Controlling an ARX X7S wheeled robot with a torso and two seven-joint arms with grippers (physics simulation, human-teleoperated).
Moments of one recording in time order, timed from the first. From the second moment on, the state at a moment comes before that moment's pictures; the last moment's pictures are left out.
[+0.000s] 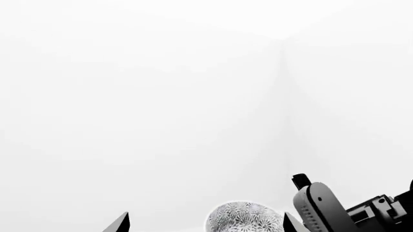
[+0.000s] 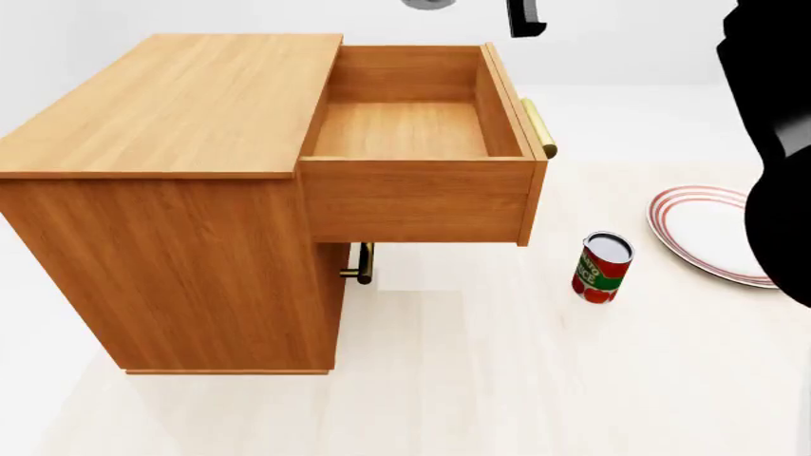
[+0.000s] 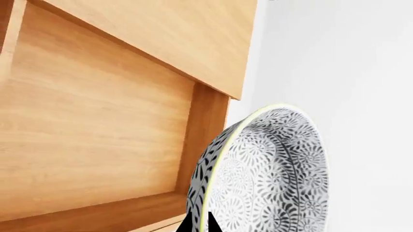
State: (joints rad) left arm -1.62 -0.55 0.09 0.14 -1.39 -1.18 -0.45; right arm 2.14 0.00 -1.48 1.30 0.22 -0.06 -1.19
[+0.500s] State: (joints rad) left arm -1.62 -0.56 0.10 0.17 -1.39 -1.16 -0.43; right arm 2.13 0.00 -1.49 1.29 0.27 -0.06 -1.28
